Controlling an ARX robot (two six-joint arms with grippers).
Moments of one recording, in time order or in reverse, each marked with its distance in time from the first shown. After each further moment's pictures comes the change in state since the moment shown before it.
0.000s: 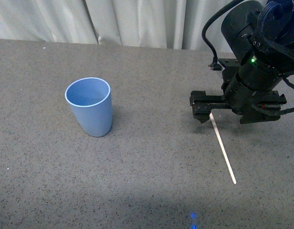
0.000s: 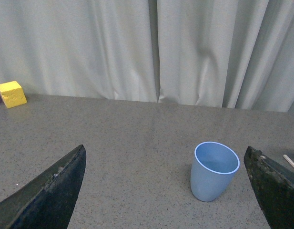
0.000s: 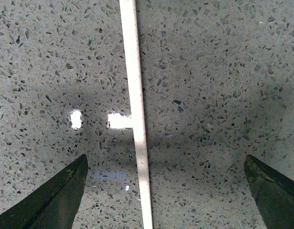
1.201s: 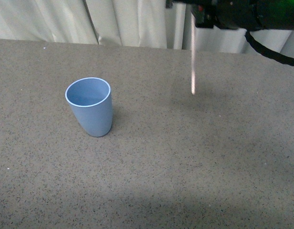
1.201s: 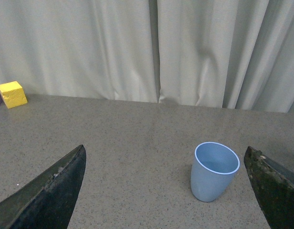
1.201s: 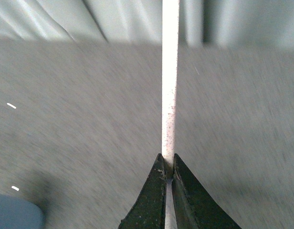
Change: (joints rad) left arm 0.000 0.000 0.000 0.000 0.000 0.000; right arm 0.107 -0.369 -0.396 1.022 -0.097 -0.078
